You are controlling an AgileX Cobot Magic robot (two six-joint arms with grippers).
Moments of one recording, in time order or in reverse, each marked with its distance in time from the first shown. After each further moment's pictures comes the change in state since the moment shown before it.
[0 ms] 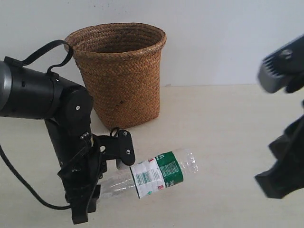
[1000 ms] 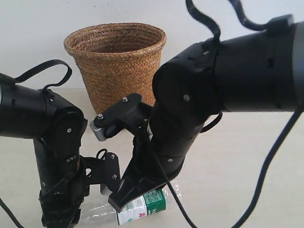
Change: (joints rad) left arm -0.025 -0.028 0.113 0.086 0.057 -0.092; right arm 0.000 0.727 -0.345 0.409 -0.199 -0.410
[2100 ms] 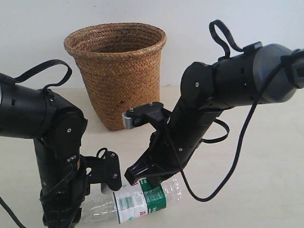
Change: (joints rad) left arm 0.000 0.000 0.000 0.002 -0.009 -0.010; right arm -0.239 0.164 -0.008 0.438 -0.078 -0.364
